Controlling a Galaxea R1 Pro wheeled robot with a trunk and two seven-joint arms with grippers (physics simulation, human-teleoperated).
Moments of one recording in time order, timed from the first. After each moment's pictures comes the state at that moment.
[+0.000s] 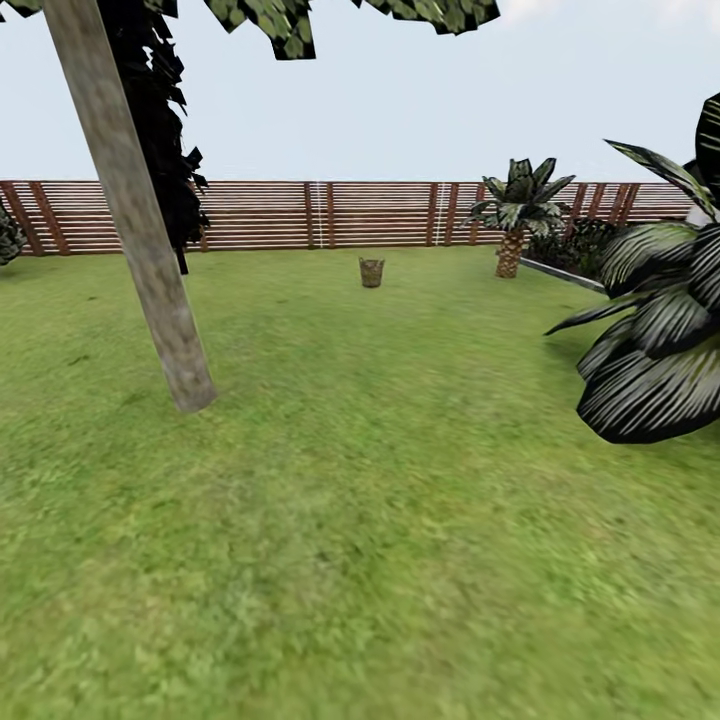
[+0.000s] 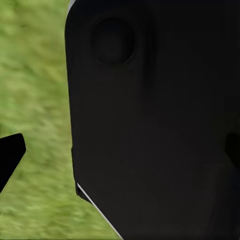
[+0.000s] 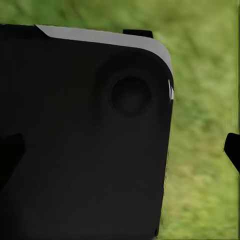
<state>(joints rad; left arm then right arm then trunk) 0.00 0.00 0.01 -0.10 0.01 -0.02 0.00 -0.06 0.00 0.02 -0.04 0.02 -0.12 0.00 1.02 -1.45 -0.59</state>
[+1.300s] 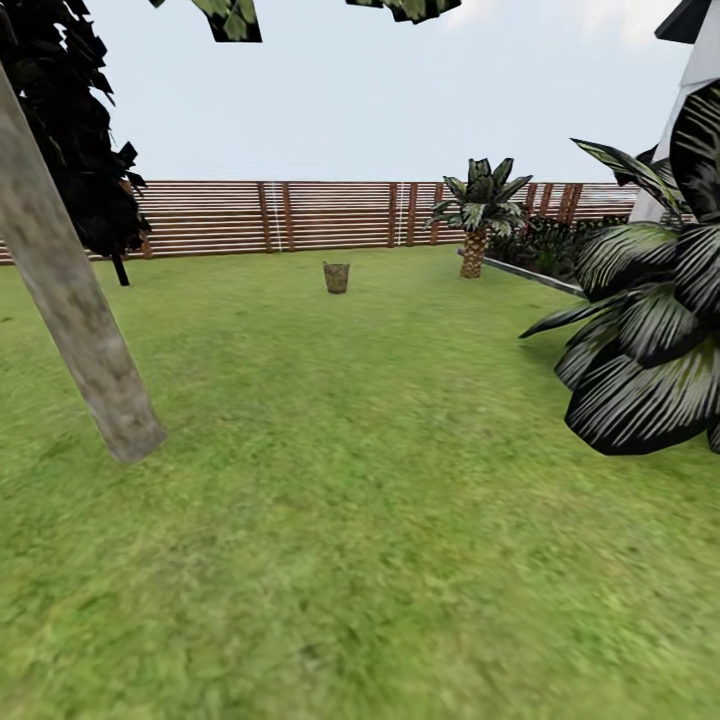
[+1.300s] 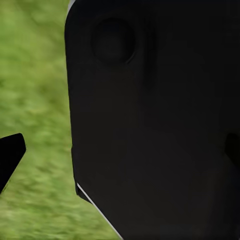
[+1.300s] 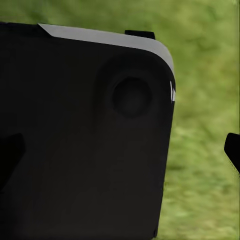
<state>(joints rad) 0.00 0.00 0.01 -0.10 0.01 -0.02 0.00 -0.06 0.00 0.03 -0.05 0.04 -0.12 0.01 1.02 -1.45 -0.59</state>
